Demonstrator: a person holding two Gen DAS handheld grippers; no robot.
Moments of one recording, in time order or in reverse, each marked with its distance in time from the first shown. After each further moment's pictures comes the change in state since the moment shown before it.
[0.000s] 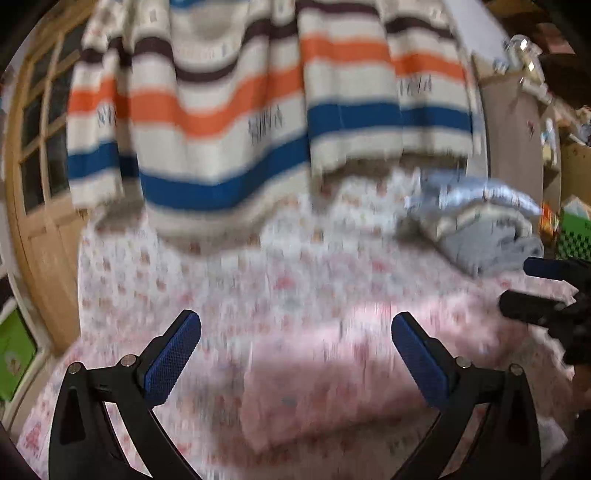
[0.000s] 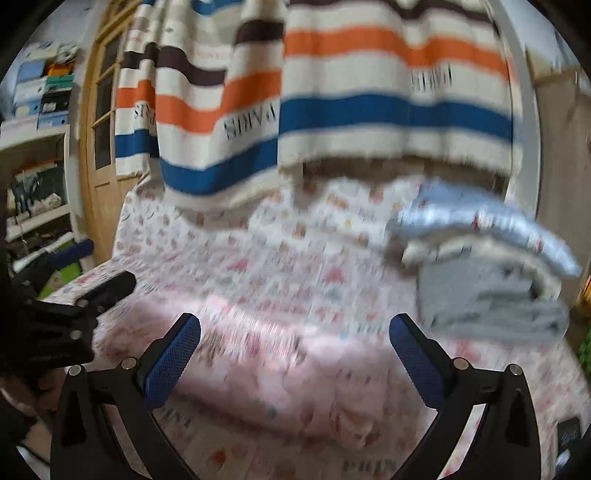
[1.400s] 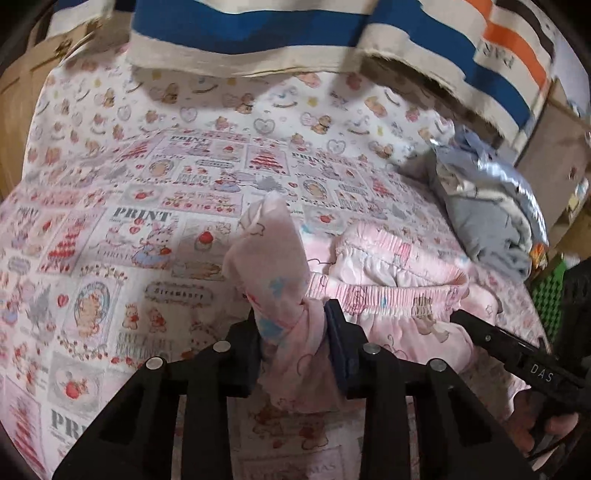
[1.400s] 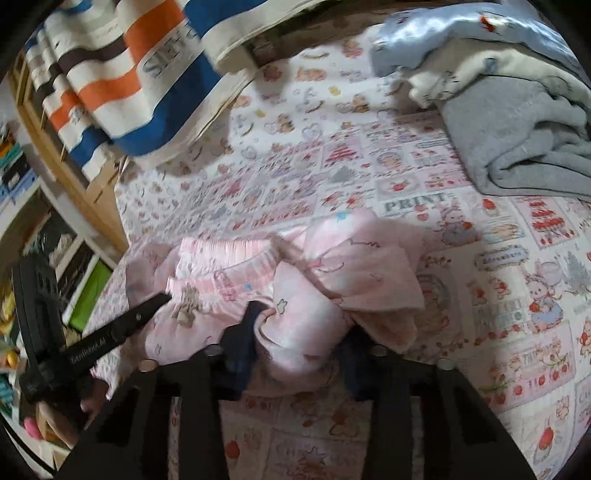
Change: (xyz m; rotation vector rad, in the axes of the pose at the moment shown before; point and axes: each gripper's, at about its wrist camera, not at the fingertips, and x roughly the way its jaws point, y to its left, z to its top) left arm 0.079 0.012 -0.025 -0.323 0.380 -0.158; right arm 0.083 -0.030 -0.027 0.283 0.294 0.150
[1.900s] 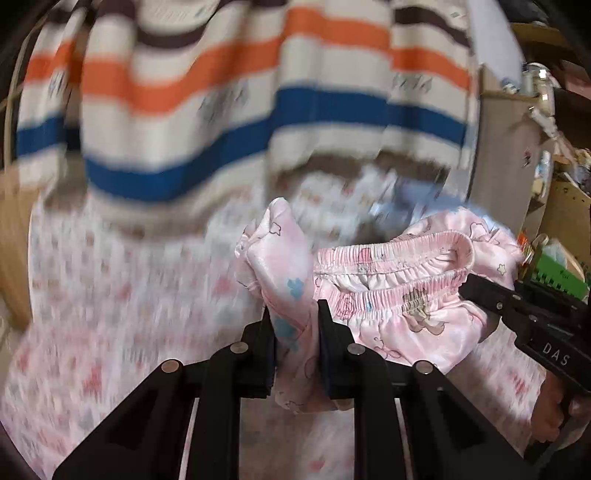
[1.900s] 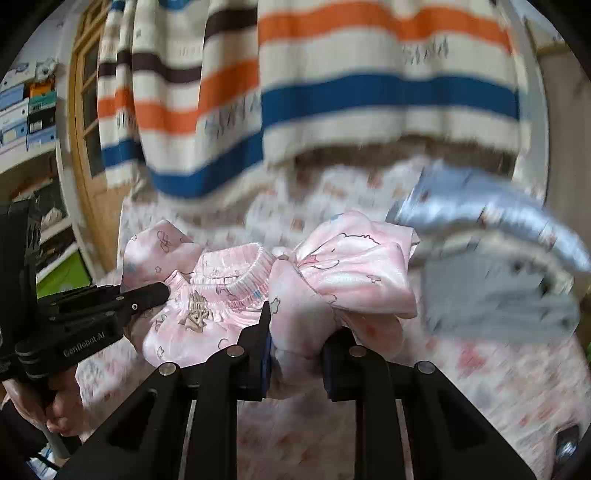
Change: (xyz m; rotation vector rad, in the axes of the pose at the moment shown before) left arm -0.064 -0.082 0.049 0.266 -0.329 0.003; right arm -0.102 0.041 0.047 -0.274 -0.371 -0.164
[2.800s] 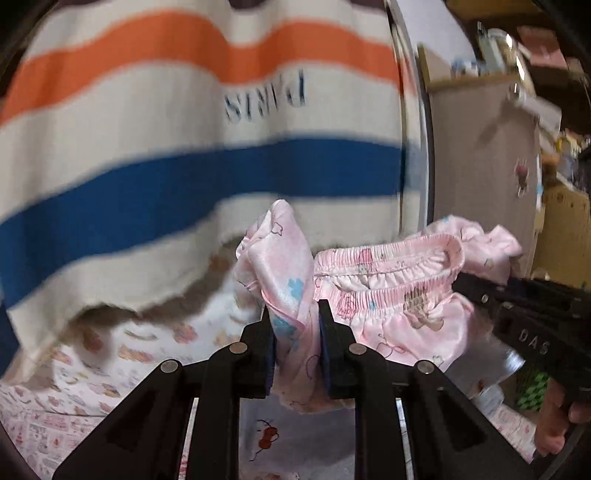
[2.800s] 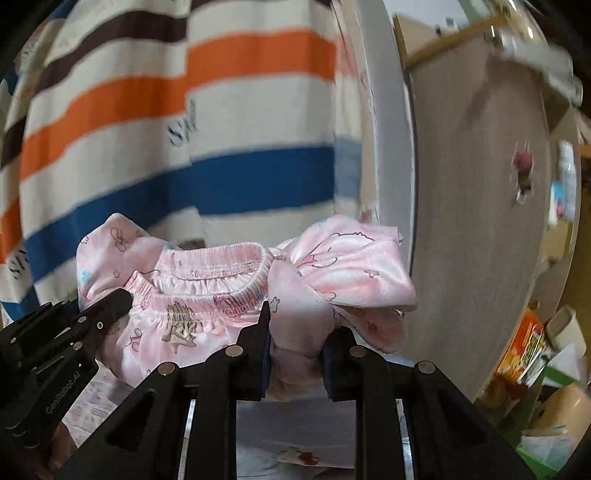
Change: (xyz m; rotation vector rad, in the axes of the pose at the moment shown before) left arm 0.180 -0.193 0.123 0.157 -0.143 -0.137; right arm 0.055 -0.253 0.106 0.126 -0.084 -0.379
